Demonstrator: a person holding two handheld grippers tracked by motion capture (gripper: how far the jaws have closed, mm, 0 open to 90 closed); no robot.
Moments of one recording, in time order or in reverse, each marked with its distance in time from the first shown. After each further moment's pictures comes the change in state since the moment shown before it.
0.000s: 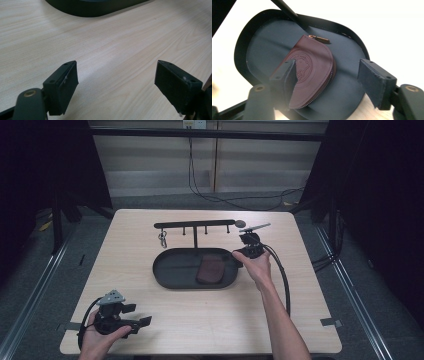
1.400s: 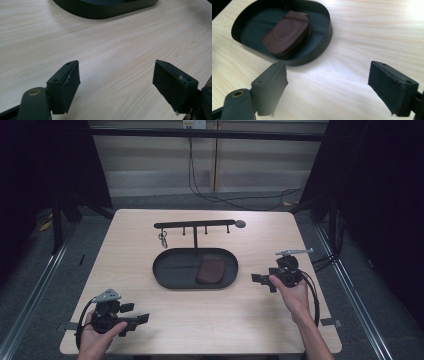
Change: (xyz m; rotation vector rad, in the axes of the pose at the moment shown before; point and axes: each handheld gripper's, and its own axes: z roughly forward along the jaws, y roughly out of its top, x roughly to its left) left arm 0.006 0.001 -0.005 -0.013 -0.003 -0.048; right arm -0.021 -0.092 -0.087 -0.140 -0.092 -0.044
